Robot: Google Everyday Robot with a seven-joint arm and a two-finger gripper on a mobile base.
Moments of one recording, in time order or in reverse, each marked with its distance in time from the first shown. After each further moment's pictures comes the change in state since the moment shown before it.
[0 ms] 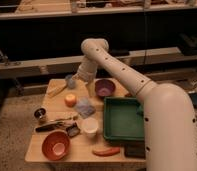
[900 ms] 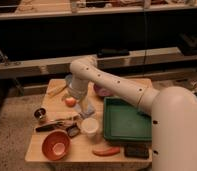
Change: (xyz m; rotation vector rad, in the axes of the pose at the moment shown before) arm -0.062 0.014 0.065 -0.029 -0.017 -0.089
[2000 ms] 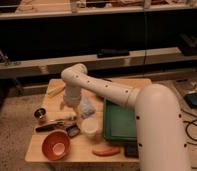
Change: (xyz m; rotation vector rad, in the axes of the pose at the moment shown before) arm -0.004 -0.006 0.064 -0.110 0.014 -0.050
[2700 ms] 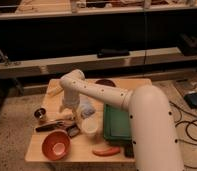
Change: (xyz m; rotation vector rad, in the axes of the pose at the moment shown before) arm 0.015 -0.008 0.036 0.009 0.036 -0.065
